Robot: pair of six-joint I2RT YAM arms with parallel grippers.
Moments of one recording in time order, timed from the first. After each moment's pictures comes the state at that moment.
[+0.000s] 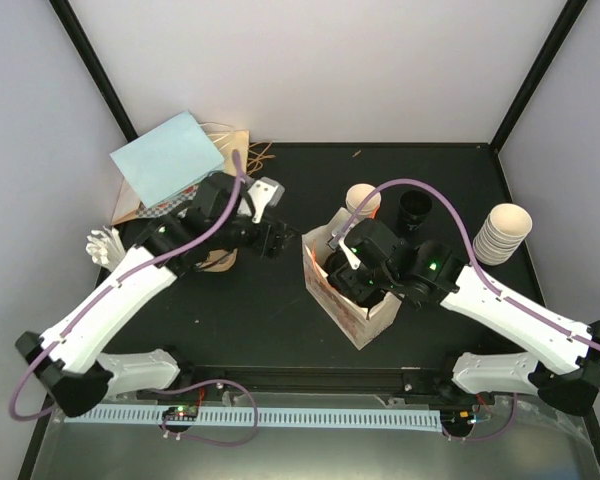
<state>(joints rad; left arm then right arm) -0.69 1.14 1.31 -0.82 0.13 -0.28 0.99 1.18 1.24 -1.00 0.15 0.16</state>
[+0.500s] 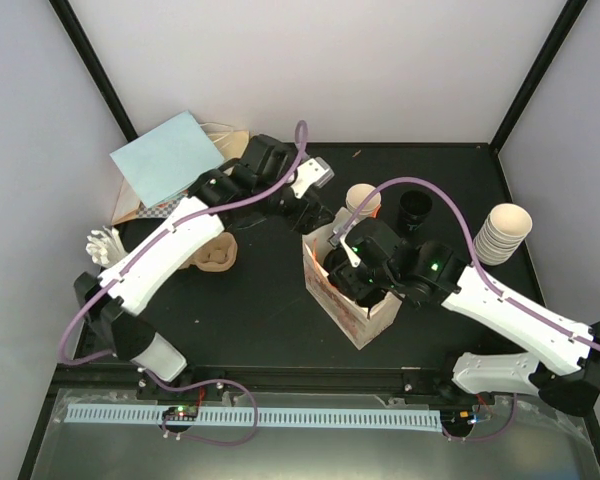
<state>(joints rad) -0.68 1.52 1.64 -0.82 0.37 0.05 0.99 1.17 1.24 -0.98 0.17 0.18</state>
